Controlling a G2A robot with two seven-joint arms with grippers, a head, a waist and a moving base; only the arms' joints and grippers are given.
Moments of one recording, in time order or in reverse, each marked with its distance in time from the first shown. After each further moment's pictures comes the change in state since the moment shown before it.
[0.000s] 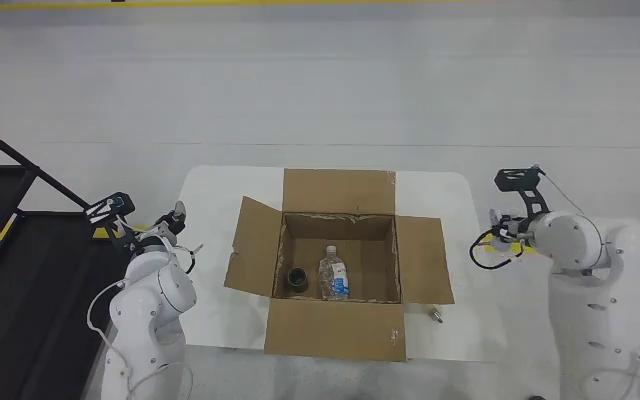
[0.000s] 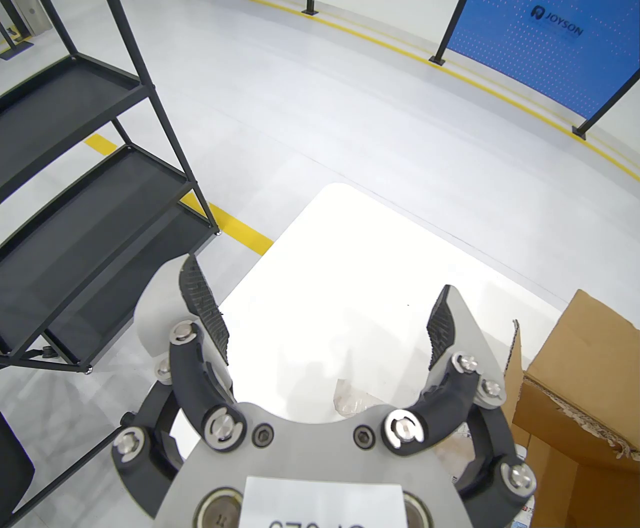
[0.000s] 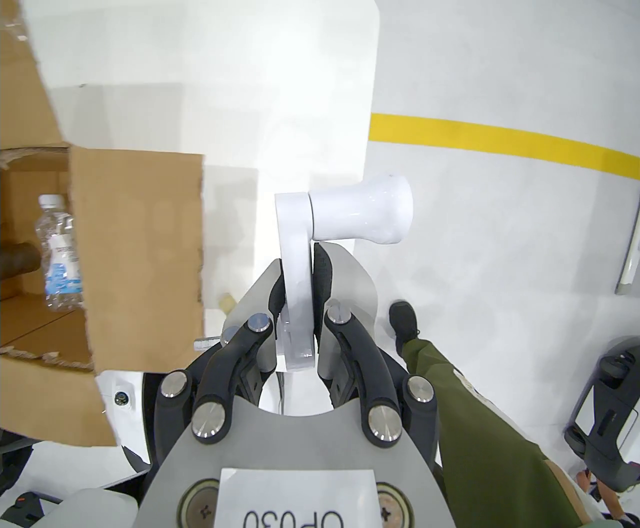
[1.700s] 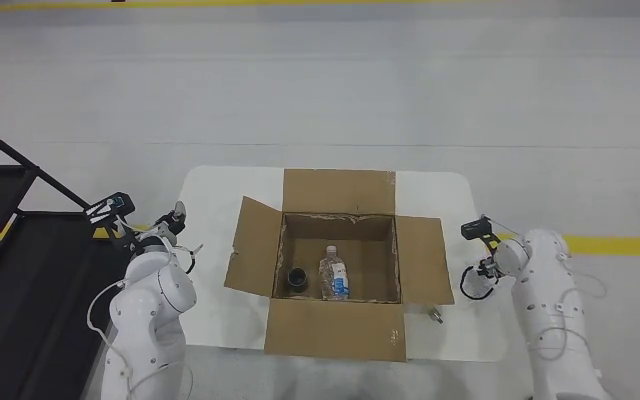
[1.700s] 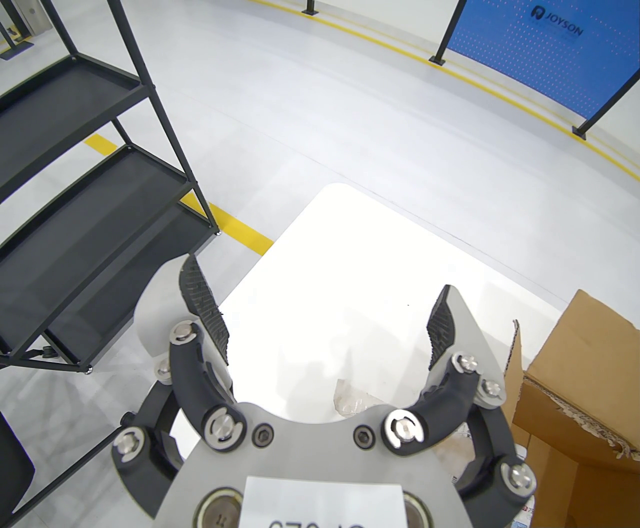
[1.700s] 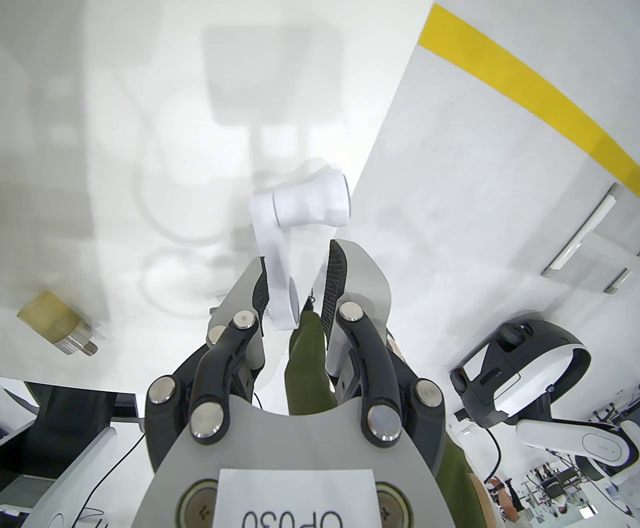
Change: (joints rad) left arm 0.000 0.000 0.000 0.000 0.000 0.000 0.000; right arm 0.147 -0.037 -0.061 0.803 -0.347 -0.381 -0.314
